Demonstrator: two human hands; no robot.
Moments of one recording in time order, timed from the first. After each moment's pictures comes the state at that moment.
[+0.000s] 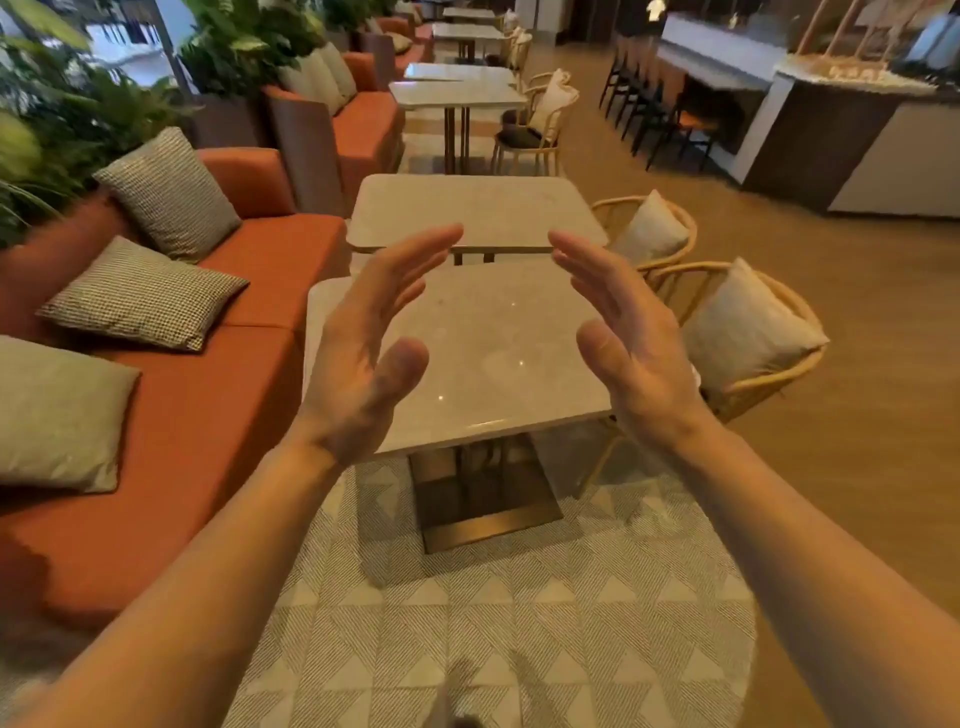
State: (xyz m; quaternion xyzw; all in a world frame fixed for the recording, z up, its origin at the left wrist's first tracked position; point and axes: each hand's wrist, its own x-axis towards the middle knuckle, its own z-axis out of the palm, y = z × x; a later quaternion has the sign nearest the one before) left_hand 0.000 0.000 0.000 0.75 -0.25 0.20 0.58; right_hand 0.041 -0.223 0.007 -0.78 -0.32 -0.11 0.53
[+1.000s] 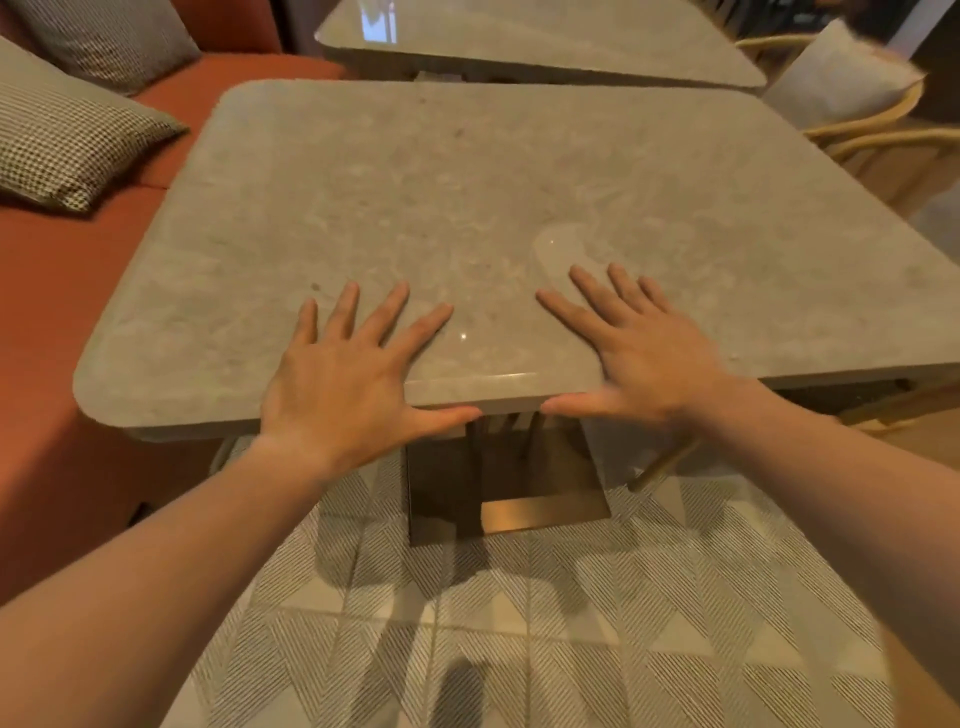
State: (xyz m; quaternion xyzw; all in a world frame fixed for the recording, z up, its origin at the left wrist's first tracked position) left_hand 0.239 0.055 -0.439 1.00 -0.01 0.07 -0.04; right_hand 0.348 -0.227 -0.417 -0.94 -0.34 0.02 -0.05
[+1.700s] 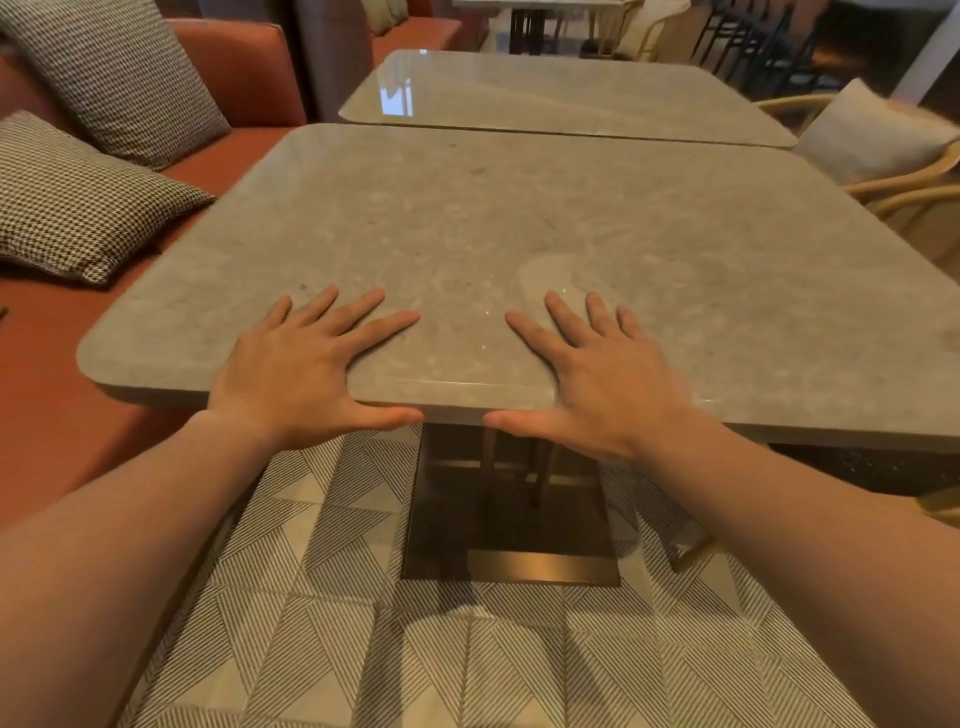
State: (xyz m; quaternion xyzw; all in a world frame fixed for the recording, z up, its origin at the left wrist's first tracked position) left_hand 0.332 0.160 -0.428 1.00 -0.06 0.07 -0.04; right_hand 0.406 -0.132 -0.424 -0.95 -0.30 0.00 -0.03
